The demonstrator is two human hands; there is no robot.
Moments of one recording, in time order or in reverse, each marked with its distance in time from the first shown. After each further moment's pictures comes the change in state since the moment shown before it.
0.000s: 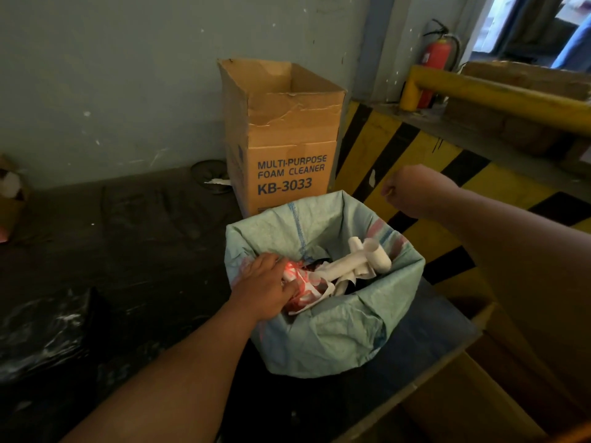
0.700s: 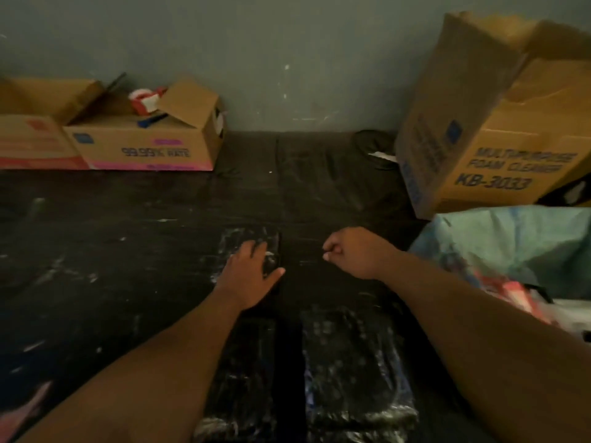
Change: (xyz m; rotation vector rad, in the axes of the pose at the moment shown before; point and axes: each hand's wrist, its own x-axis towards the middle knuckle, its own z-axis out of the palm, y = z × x) left_hand -0.201 -0.323 -0.085 -0.088 0.022 -0.603; right_hand -0.021 -0.450 0.096 0.316 -0.340 -0.714
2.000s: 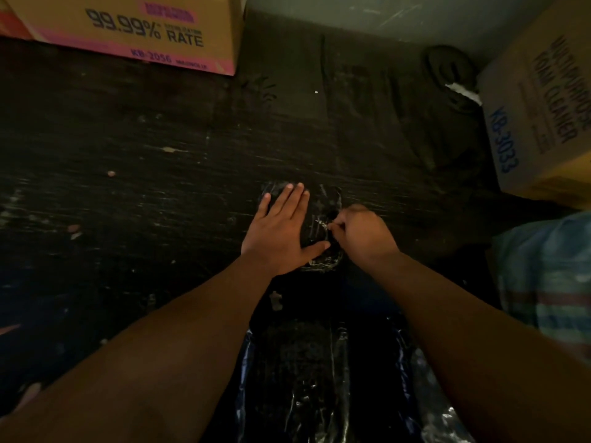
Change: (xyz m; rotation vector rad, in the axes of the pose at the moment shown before) left_hand 0.096 -0.104 0.046 0.154 -0.018 0.244; right_hand 0.155 -0.073 0.111 -0.028 -0.001 0.222
